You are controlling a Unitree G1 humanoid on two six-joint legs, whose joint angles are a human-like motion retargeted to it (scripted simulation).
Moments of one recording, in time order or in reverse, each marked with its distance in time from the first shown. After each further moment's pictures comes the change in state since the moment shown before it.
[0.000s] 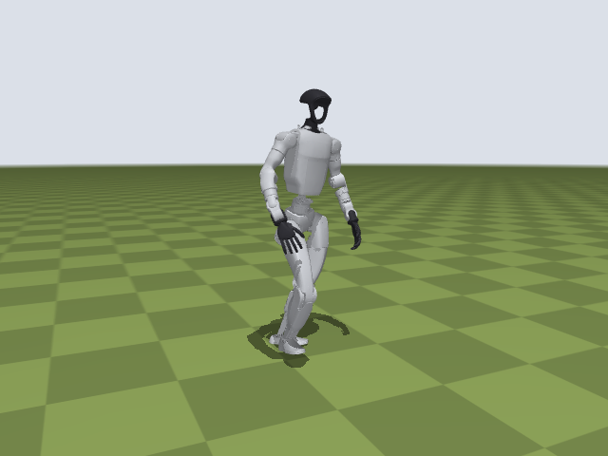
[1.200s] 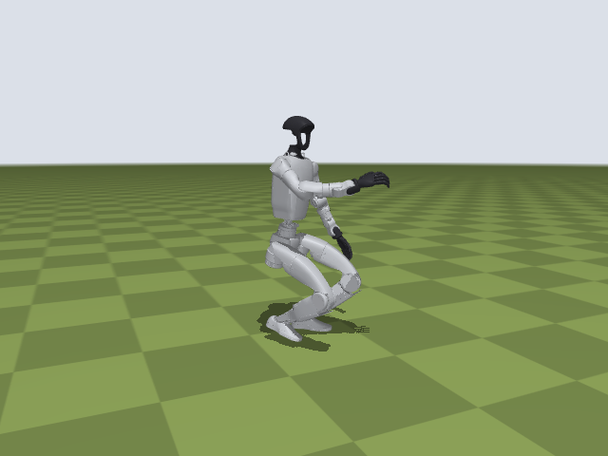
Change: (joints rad) left arm -0.109 0.118 -0.041 0.220 -0.037 0.063 0.204; right arm -1.009 0.113 0.136 -0.285 -0.045 0.022 -0.352; waist 0.164 0.112 0.121; left_leg -1.004 0.427 -0.215 1.662 -0.320 0.170; right_leg -0.252 0.268 0.044 0.868 -0.073 -0.212
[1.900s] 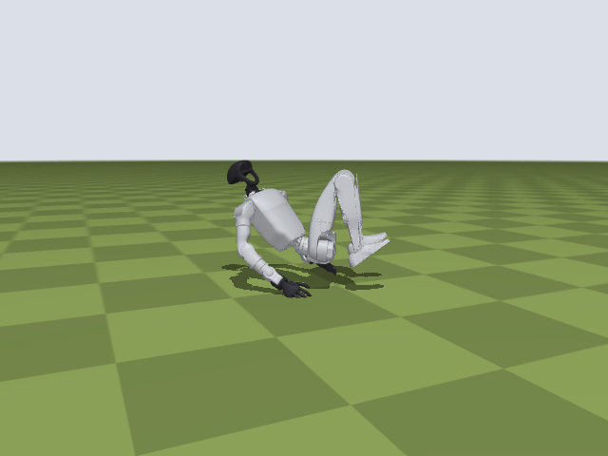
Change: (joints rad) left arm 0.825 -0.161 -0.153 -0.556 0.096 0.140 0.445; right arm 1.392 -0.118 0.231 0.178 0.030 0.173 -0.157; waist -0.229 -0.330 0.675; left_leg -0.296 -0.133 -0.238 0.769 0.523 -0.029; right_leg -0.267 0.378 0.038 0.557 0.452 0.080
